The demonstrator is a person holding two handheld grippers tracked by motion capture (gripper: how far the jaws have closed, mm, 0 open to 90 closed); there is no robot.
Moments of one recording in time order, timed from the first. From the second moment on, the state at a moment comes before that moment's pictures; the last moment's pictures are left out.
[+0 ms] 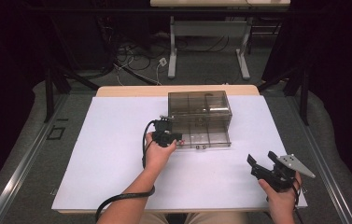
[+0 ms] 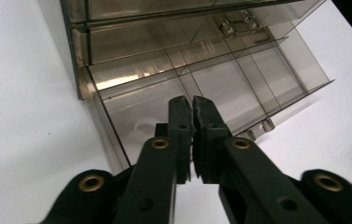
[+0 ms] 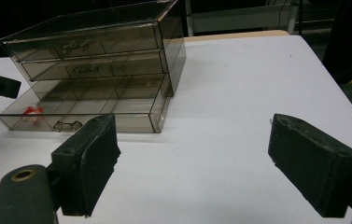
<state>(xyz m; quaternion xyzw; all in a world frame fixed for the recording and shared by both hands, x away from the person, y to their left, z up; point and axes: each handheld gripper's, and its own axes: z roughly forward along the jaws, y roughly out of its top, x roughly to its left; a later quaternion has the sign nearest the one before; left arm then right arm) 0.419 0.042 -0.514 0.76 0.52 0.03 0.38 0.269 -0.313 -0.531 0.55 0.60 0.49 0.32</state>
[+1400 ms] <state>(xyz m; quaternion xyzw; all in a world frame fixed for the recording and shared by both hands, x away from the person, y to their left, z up) 0.393 0.091 -0.496 0.73 0.51 0.03 0.45 0.269 -0.312 -0.532 0.56 0.60 0.49 0.31</state>
